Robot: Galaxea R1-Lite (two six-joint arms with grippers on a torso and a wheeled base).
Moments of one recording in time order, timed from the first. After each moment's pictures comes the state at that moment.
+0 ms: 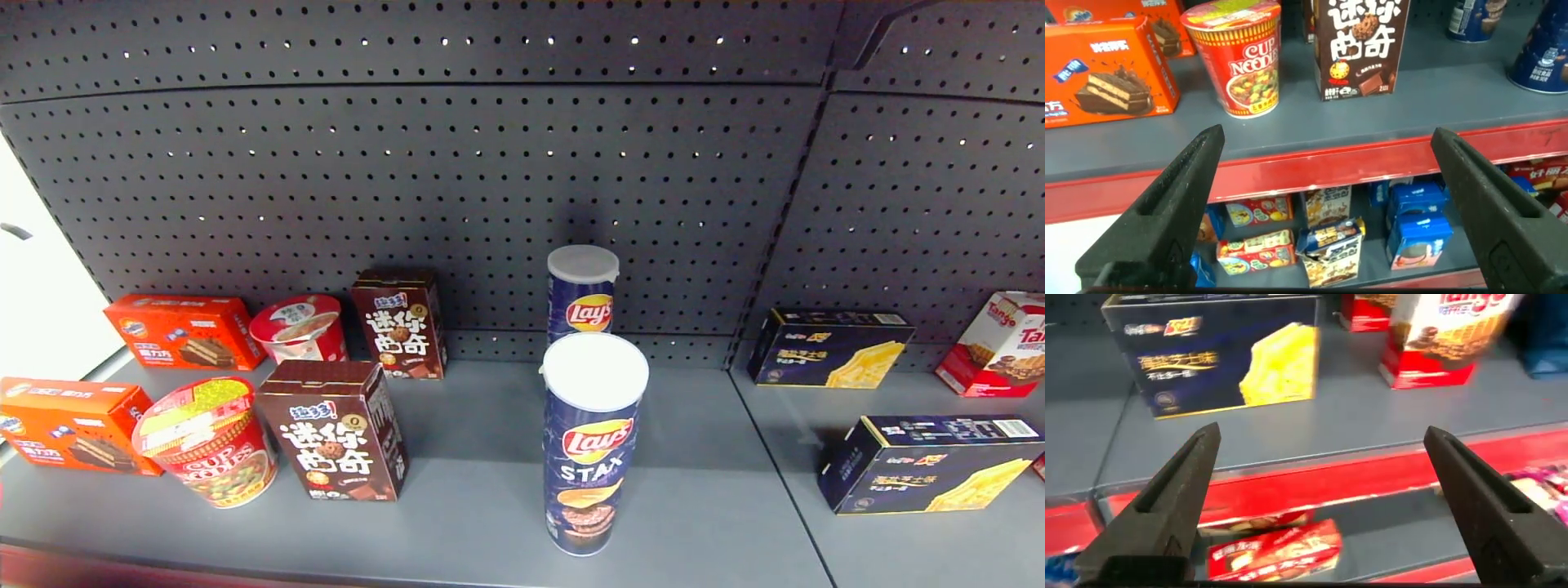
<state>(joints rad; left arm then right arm) -0.01 0.02 -0.03 0.00 -0.18 0.03 -0.13 0.09 0.00 -0.06 -0.11 -0.02</state>
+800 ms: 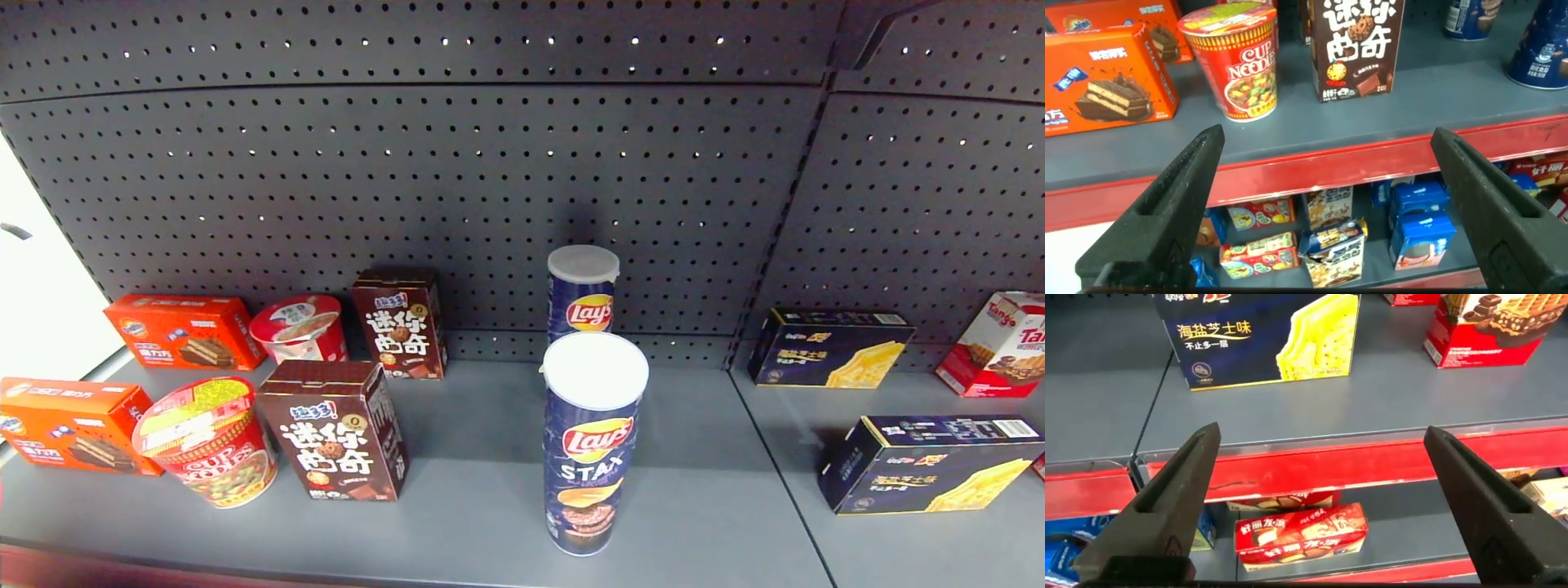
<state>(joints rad) -0.01 0.01 -0.02 0.00 -0.19 0.05 -0.13 0.09 0.00 0.00 -0.04 0.01</state>
